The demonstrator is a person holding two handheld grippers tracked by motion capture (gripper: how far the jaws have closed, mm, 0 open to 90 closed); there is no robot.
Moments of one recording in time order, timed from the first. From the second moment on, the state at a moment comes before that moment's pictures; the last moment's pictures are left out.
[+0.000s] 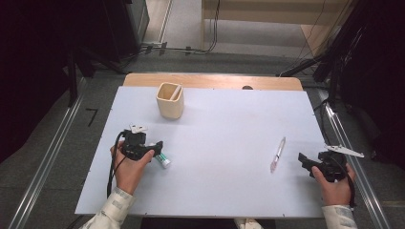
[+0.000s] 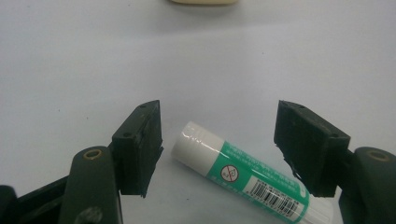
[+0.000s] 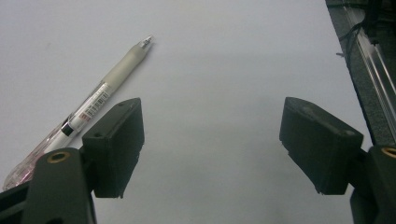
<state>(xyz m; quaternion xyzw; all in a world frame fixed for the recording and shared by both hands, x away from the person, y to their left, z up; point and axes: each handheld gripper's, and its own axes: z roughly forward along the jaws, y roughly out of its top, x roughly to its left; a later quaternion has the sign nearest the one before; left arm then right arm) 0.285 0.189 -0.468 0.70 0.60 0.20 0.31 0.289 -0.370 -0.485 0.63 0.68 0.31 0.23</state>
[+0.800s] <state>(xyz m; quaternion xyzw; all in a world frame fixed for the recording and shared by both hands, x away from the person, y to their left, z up) 0.278 0.183 -0.476 0.70 0.63 0.19 0.29 0.289 -0.370 -0.484 0.62 0.68 0.32 0.23</state>
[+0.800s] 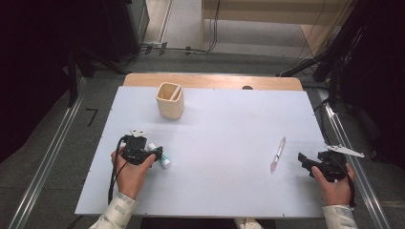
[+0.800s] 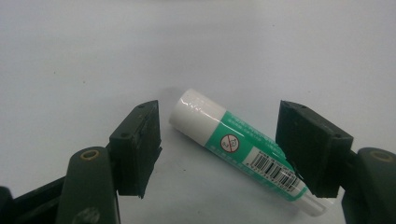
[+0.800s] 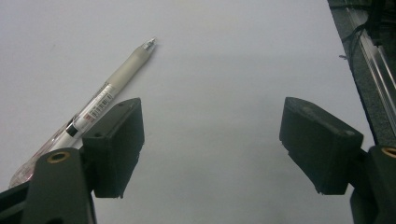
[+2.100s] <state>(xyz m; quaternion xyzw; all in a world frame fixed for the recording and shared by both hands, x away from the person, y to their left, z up) 0.277 0.160 -0.492 0.75 0.59 0.19 0.24 0.289 -0.371 -0.484 0.62 0.68 0.32 0.23</state>
